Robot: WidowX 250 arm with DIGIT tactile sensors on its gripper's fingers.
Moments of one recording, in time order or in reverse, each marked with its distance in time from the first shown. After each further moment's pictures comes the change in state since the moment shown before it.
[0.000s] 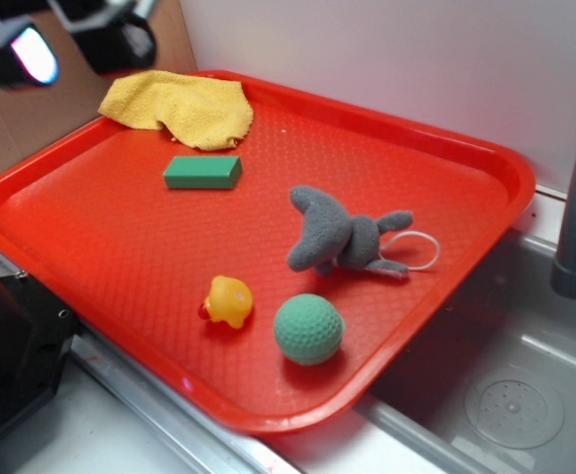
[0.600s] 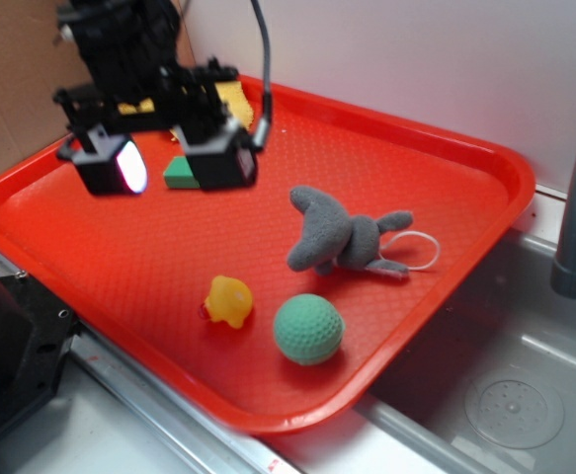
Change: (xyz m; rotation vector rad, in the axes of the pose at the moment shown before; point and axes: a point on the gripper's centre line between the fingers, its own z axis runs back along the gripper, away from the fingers) arm -0.015 -0.027 -0.070 0.048 0.093 0.106
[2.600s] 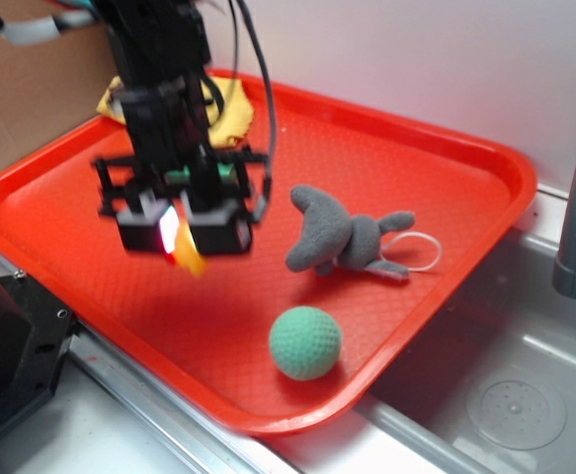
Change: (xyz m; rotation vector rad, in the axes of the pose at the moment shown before) arm 0.014 0.012 -0.025 0.046 0.099 -0.004
